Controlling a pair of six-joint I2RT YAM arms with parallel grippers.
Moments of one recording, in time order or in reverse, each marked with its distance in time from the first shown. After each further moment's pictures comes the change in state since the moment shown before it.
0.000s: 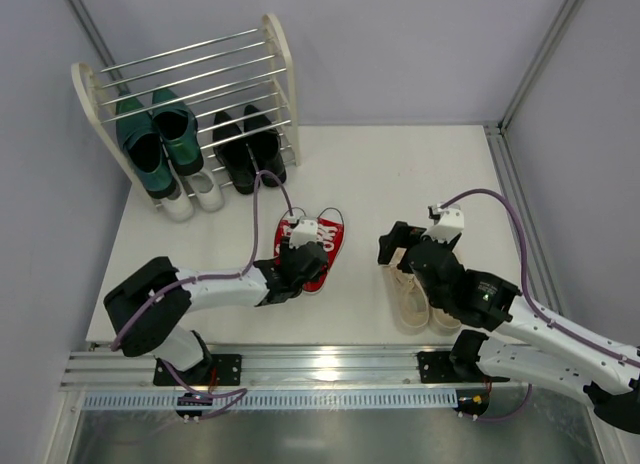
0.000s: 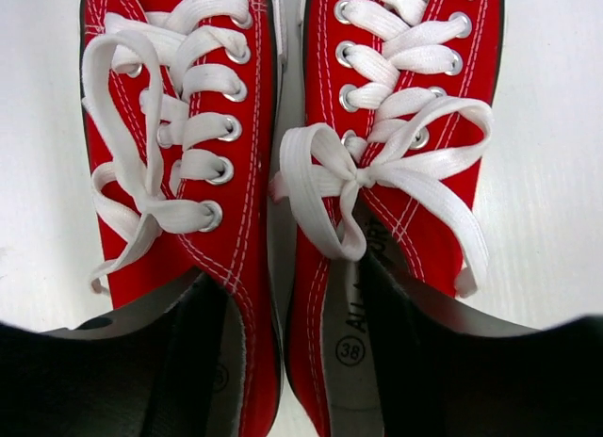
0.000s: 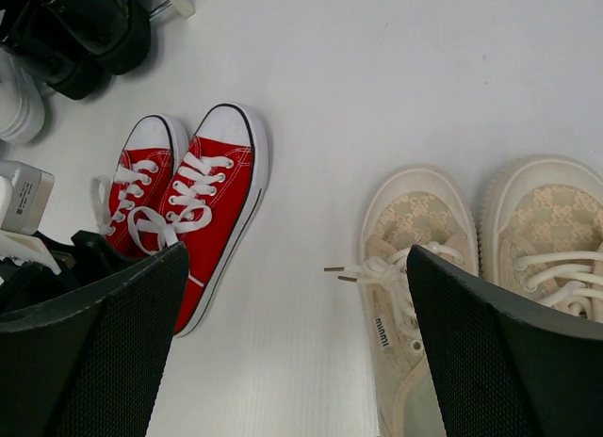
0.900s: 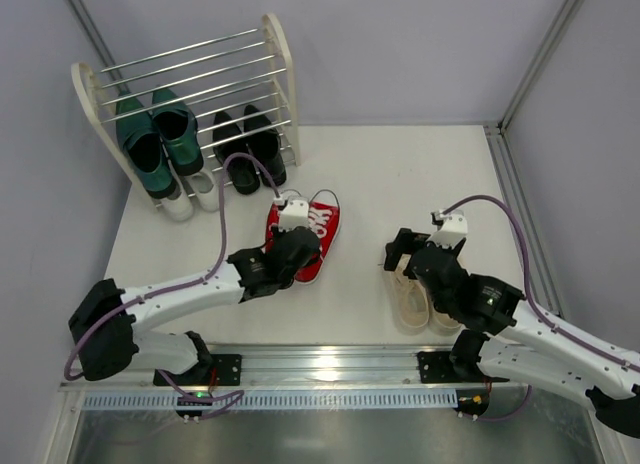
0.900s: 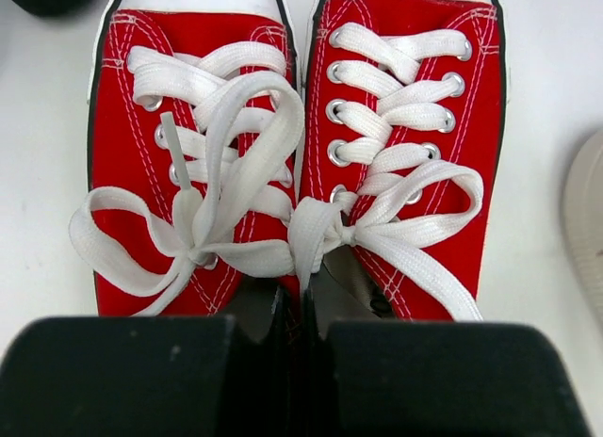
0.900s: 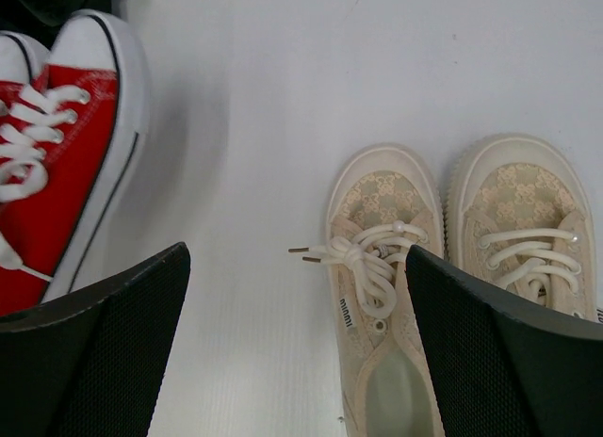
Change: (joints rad) left arm -0.011 -0.187 0.116 -0.209 -0.087 0.039; right arm -0.009 -0.047 -0.039 -0.080 0.000 0.000
